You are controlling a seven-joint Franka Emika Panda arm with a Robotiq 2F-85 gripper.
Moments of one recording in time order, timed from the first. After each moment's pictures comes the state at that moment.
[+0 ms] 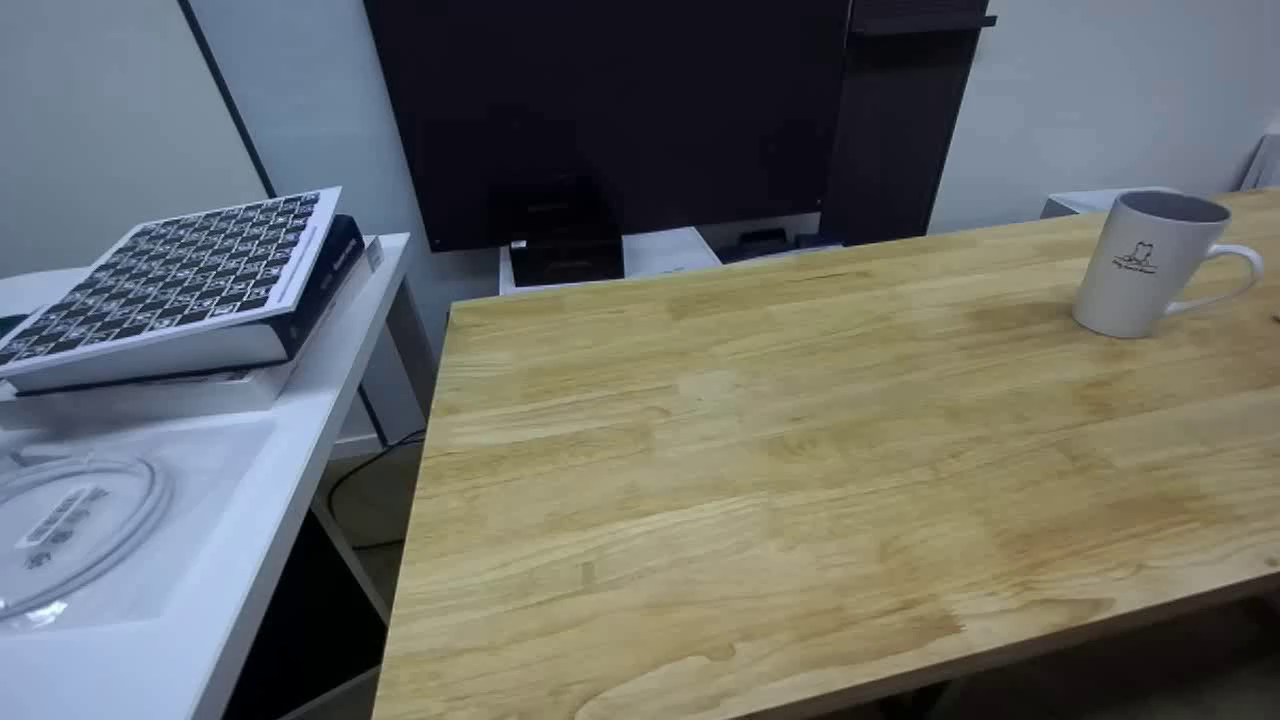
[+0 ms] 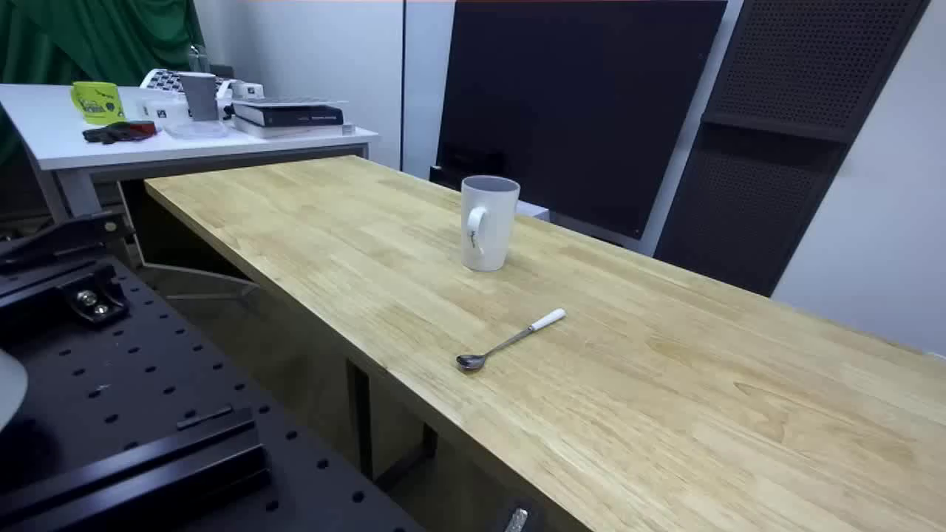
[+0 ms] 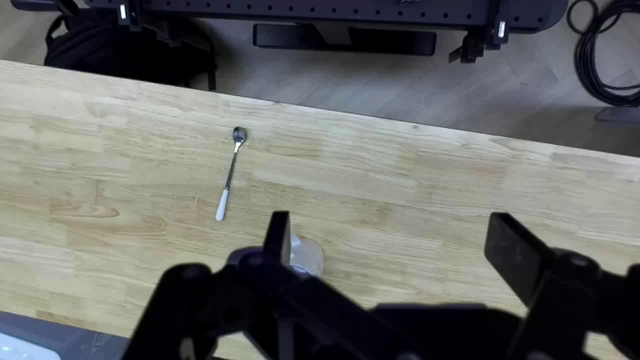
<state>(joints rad) 0.07 -0.59 0.22 -2.38 0.02 1.67 0.19</state>
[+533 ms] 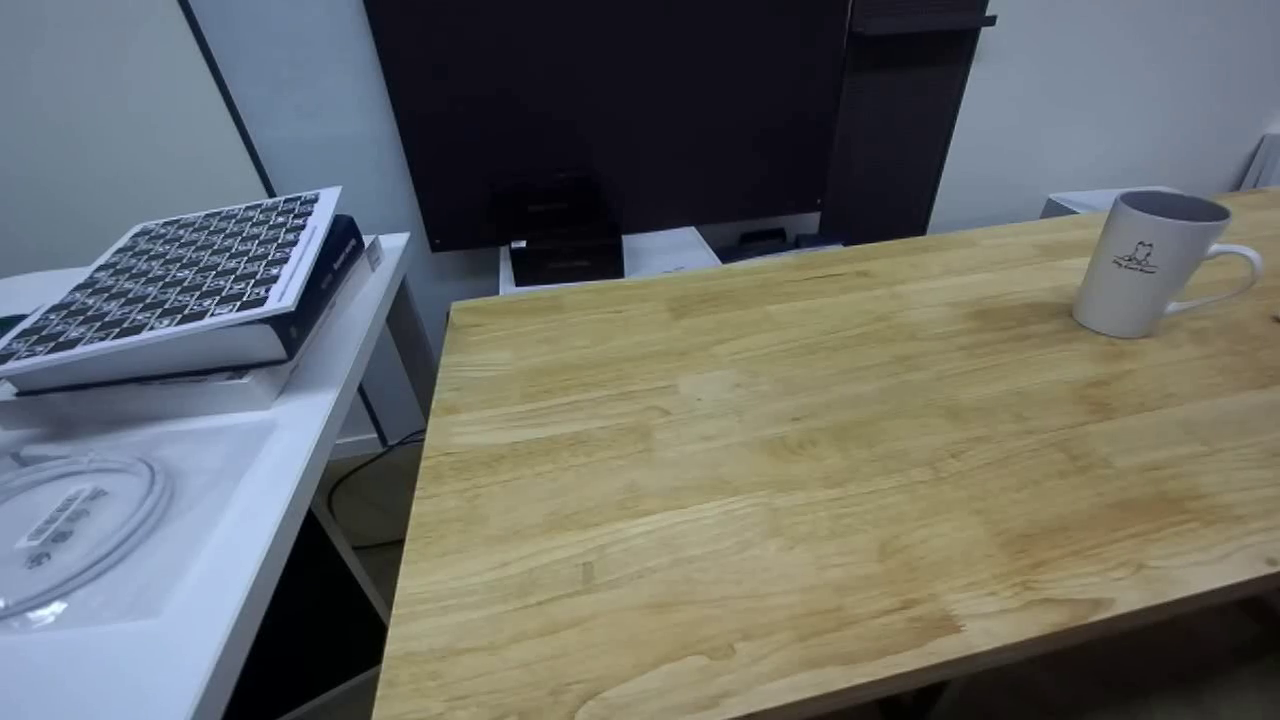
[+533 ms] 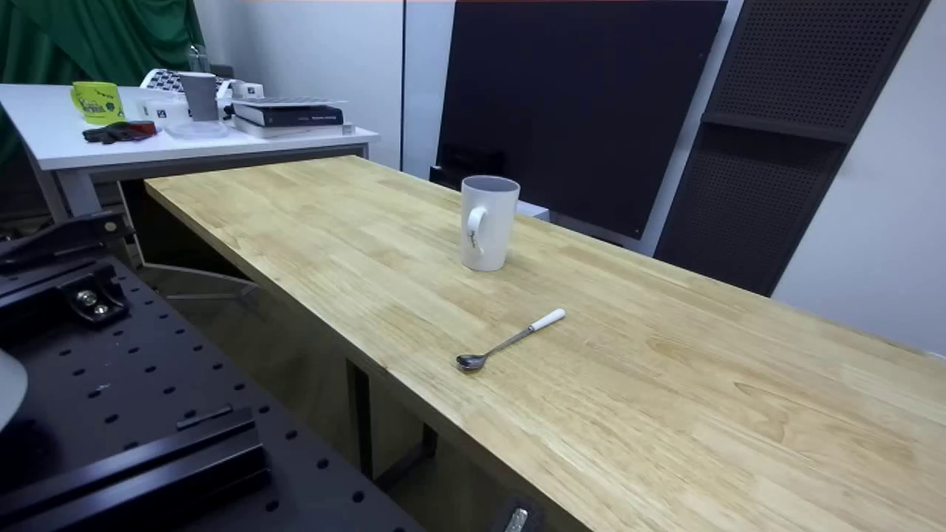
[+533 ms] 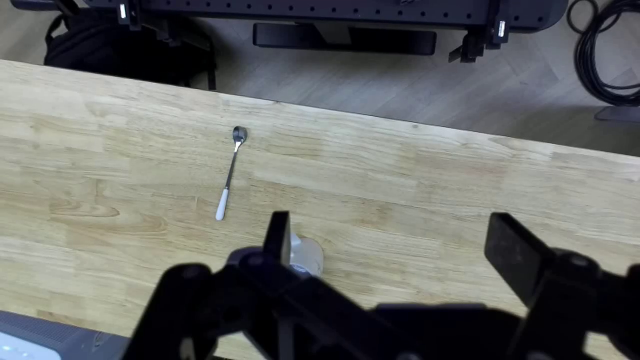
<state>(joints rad) 0.07 -0.59 0.22 -2.38 0.02 1.67 0.19</state>
